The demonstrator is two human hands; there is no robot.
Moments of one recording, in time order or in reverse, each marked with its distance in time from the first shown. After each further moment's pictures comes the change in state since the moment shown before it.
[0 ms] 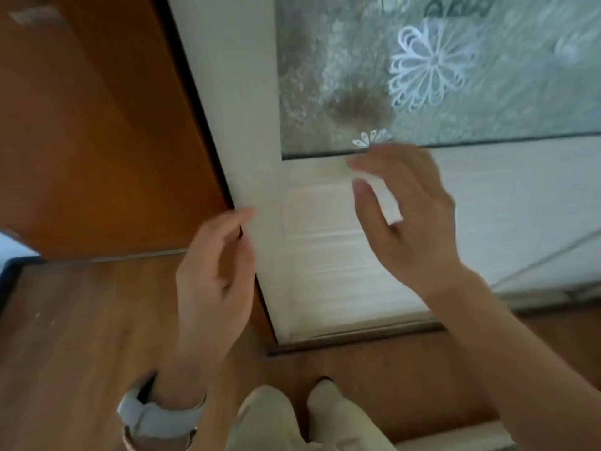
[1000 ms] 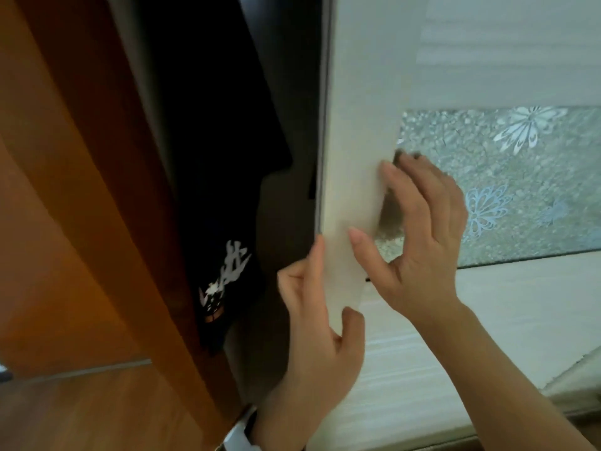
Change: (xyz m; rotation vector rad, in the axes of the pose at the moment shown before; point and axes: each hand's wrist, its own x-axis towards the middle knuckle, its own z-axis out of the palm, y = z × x) left_hand 0.063 0.089 0.108 -0.280 0.005 0.187; right_hand 0.071 0.057 -0.042 -0.308 0.393 -0.200
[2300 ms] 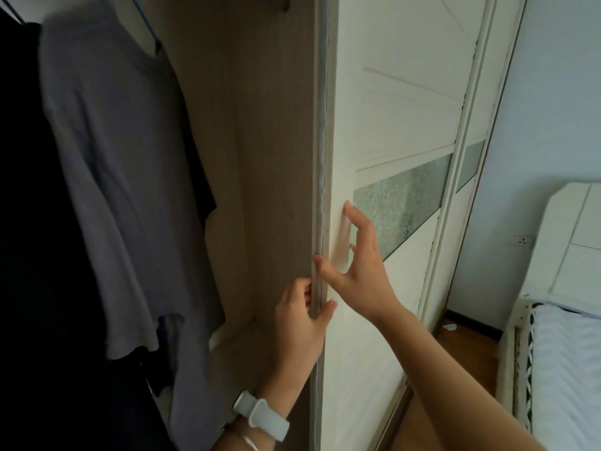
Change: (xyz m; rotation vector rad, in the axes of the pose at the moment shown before) left_hand 0.103 0.083 0.416 -0.233 -0.476 0.030; right_hand 0.015 0.347 -0.200 -0.176 -0.191 0.650
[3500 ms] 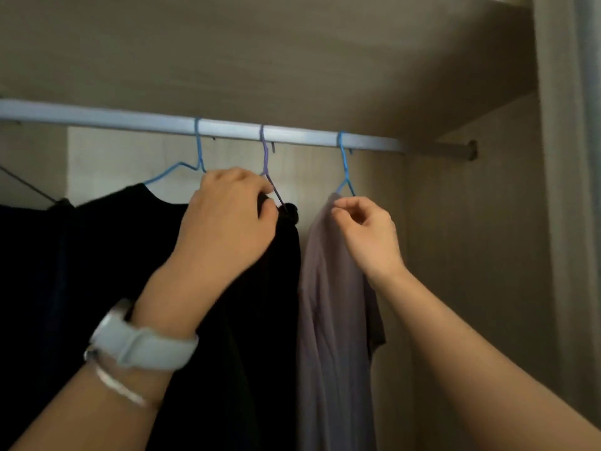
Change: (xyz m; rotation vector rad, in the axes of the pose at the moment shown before) left_hand 0.135 0.159 -0.318 1.118 0.600 0.278; right_hand 0.207 -0.222 0.093 0.713 -0.028 -0.177
